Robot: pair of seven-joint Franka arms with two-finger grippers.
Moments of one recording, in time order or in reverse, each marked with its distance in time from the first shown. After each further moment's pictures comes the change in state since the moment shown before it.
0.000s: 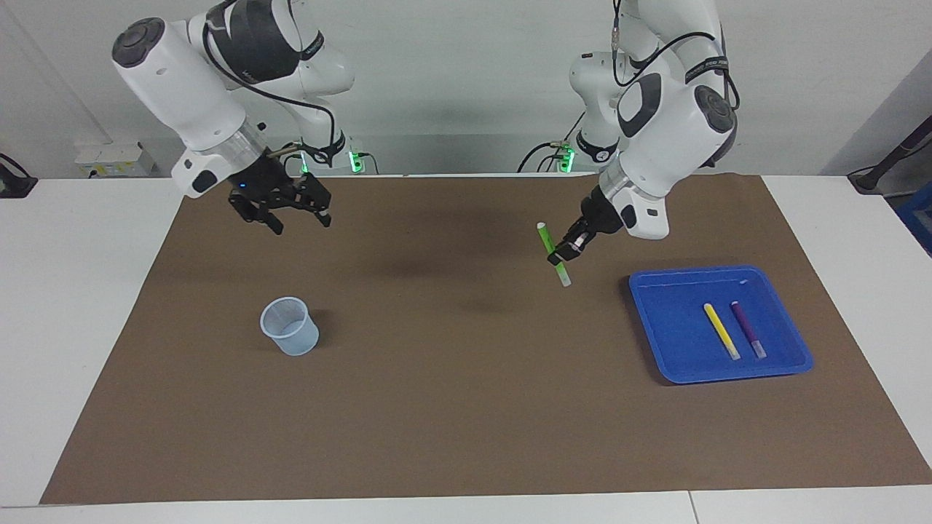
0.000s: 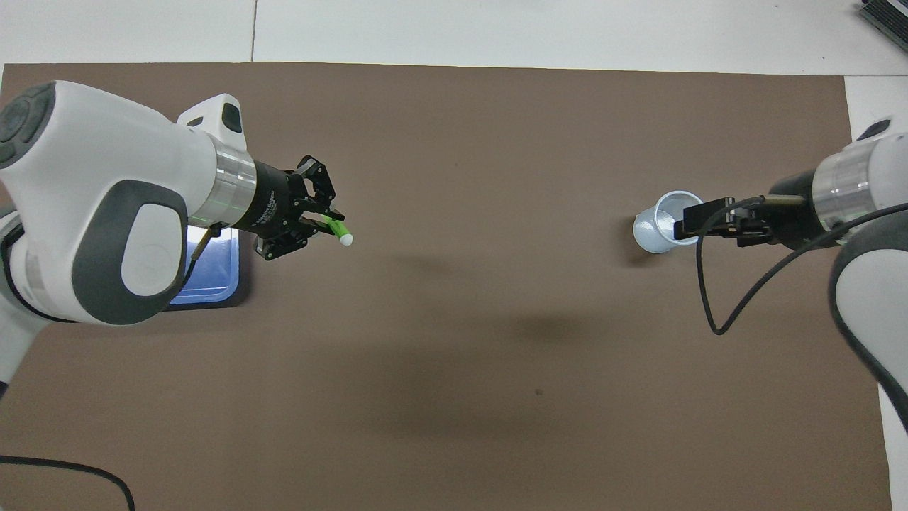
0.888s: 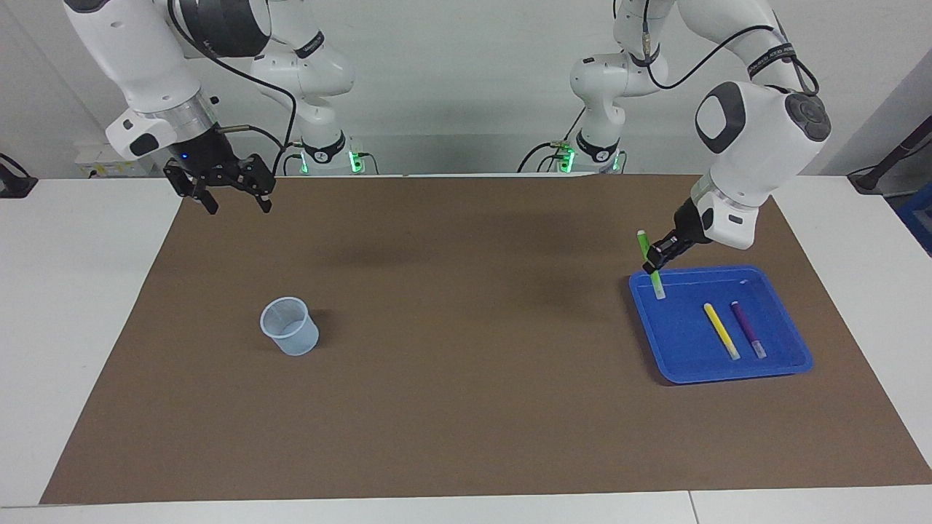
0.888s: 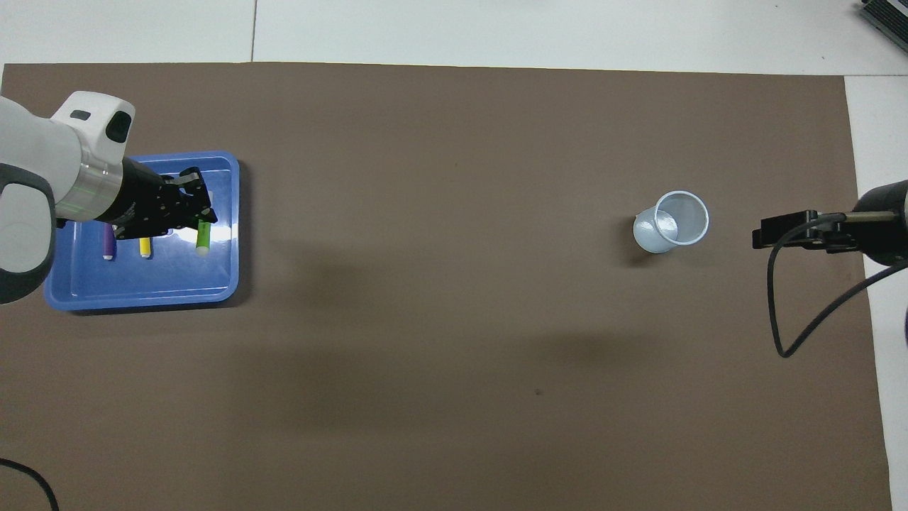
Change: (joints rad) left arm 0.218 -0.012 0.003 -0.020 0.214 -0.075 0.610; right arm -0.050 -0.079 0.008 0.003 -0.145 -0.045 -0.012
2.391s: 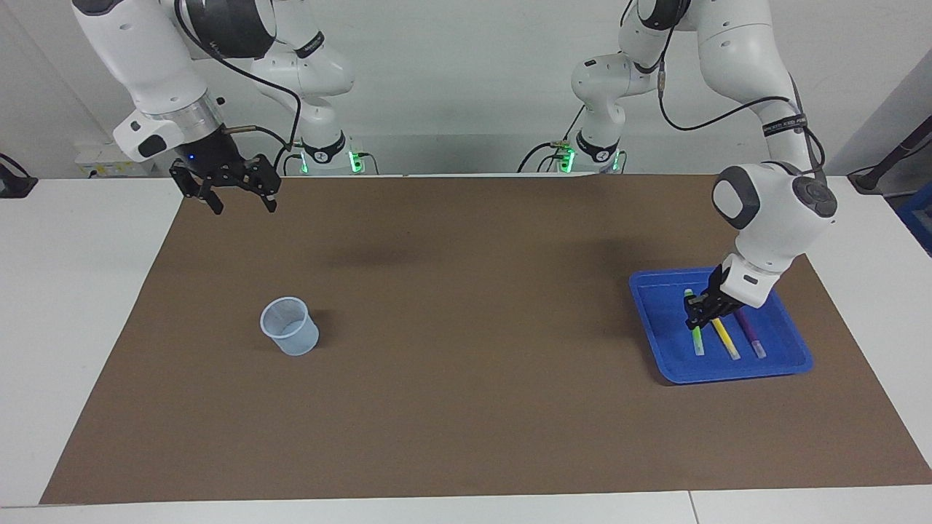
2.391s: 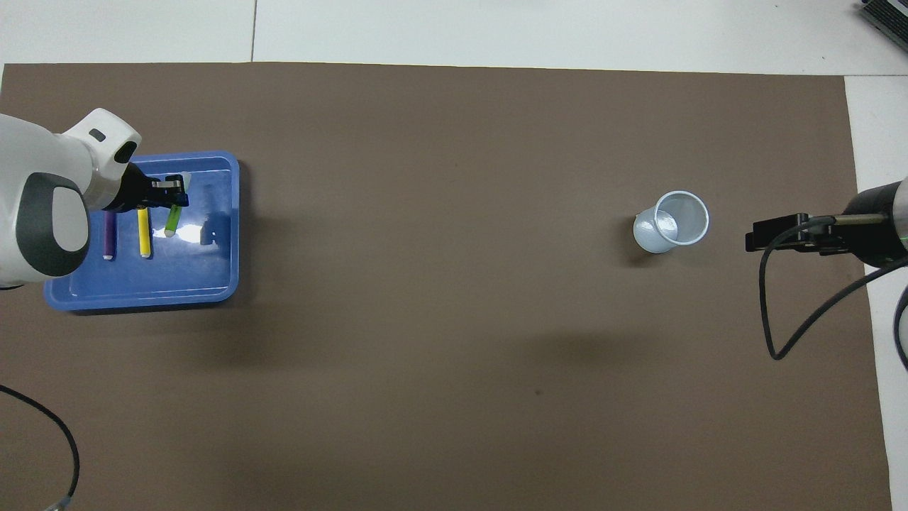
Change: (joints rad) left arm 0.111 0.234 -0.001 -0.052 0.099 0.379 0.421; right arm -0.001 0.000 0.008 -0.008 0.000 -0.003 0.000
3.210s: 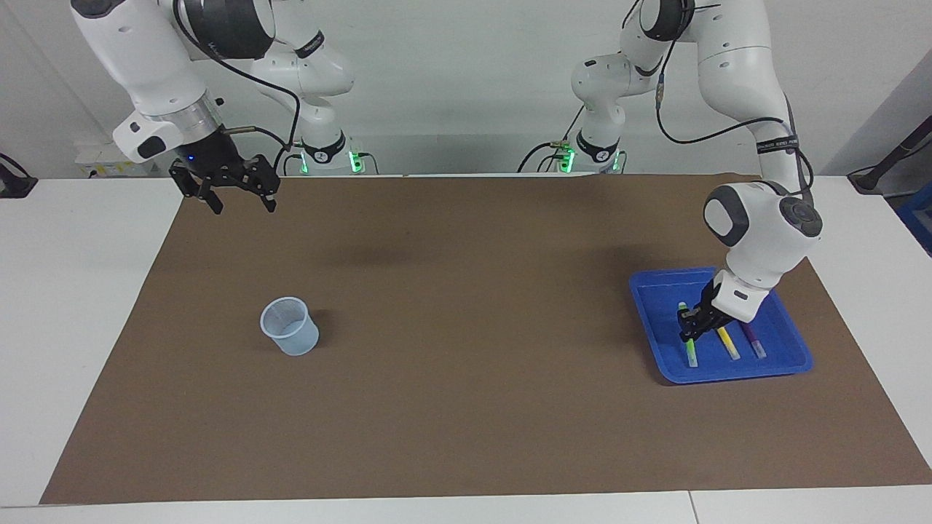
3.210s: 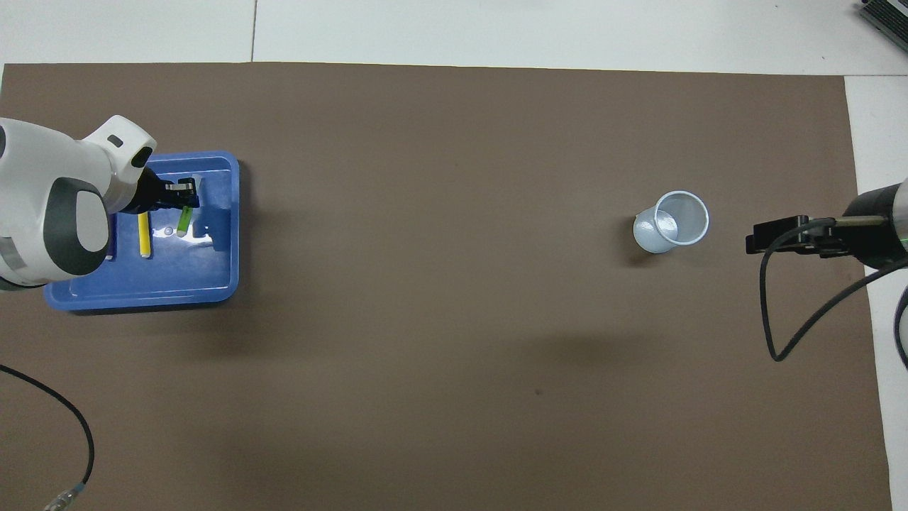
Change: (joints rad) left arm 0.000 0.043 -0.005 -0.008 0.000 0.049 0.003; right arm 0.000 0.000 -0.001 -0.003 0.000 -0.006 0.000
